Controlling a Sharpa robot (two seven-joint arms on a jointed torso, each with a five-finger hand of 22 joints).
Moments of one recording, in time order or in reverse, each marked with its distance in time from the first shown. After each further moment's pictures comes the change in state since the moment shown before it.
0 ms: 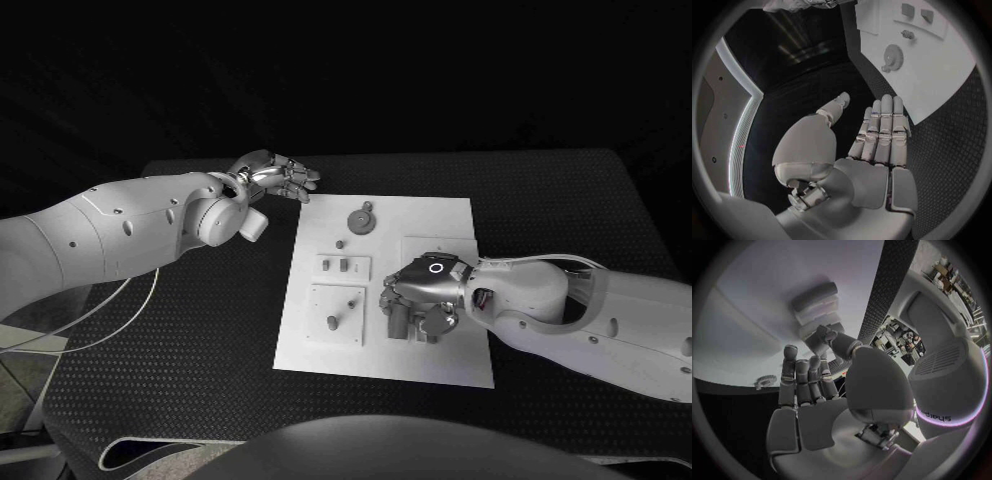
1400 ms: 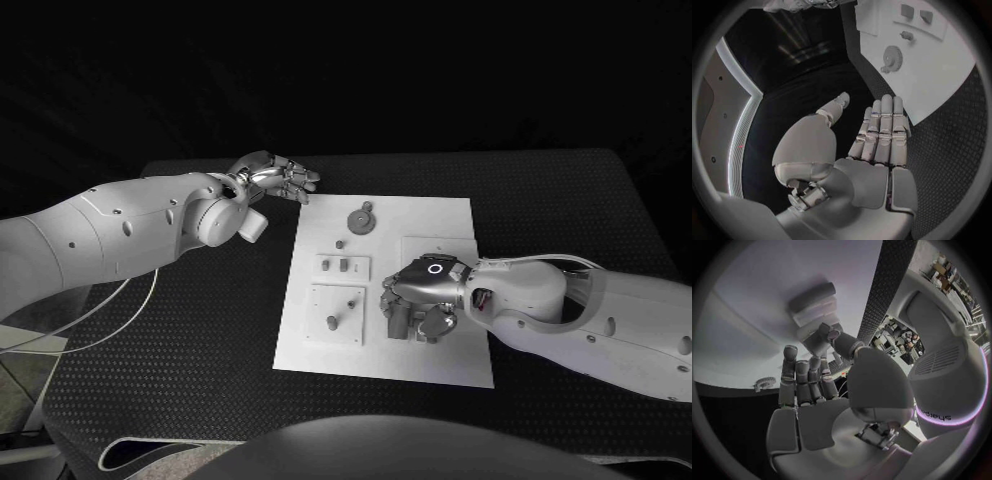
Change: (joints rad) left arm -0.001 0.000 0.000 -0.001 -0.001 0.007 -0.005; left_hand 0.000 0.000 -0.003 0.003 0.000 0.000 0.000 0.000 0.000 0.000 0.000 0.000 -0.001 0.000 0.000 -0.004 0.003 0.000 0.000 0.000 0.000 0.000; right arm -0.004 0.003 0.001 -0.007 0.011 0.002 0.013; right_hand -0.049 0.084 -0.008 0.006 0.000 0.087 0.008 0.019 -0.007 -0.002 -0.006 0.027 -0.041 -0.003 -0.003 0.027 -0.024 0.000 0.003 -0.003 0.013 0.000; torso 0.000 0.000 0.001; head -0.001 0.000
